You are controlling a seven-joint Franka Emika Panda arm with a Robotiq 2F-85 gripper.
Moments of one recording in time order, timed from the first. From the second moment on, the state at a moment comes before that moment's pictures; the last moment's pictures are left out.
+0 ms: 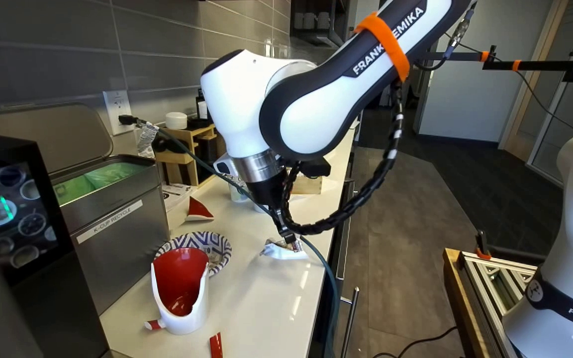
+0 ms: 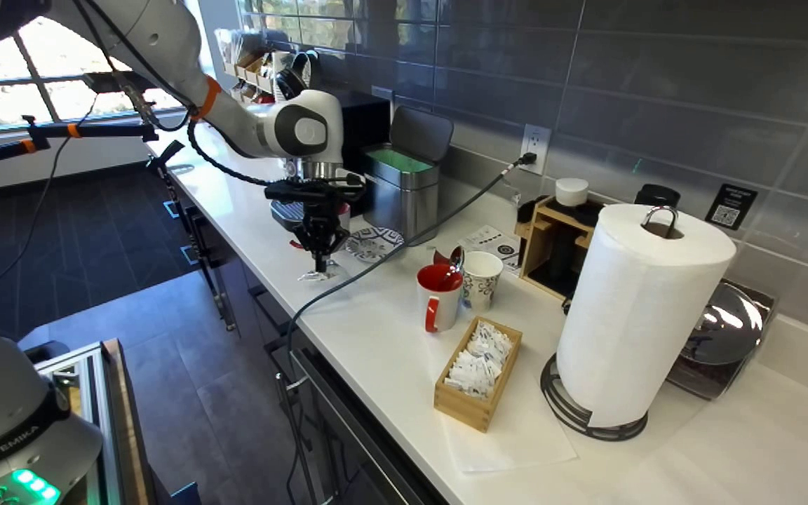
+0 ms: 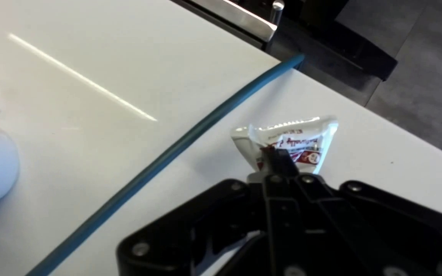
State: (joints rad) arm 0.08 0.23 0.10 -2.09 -0.28 2.03 -0.21
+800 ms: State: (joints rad) arm 0.08 0.27 0.12 -2.15 -0.06 2.18 -0.28
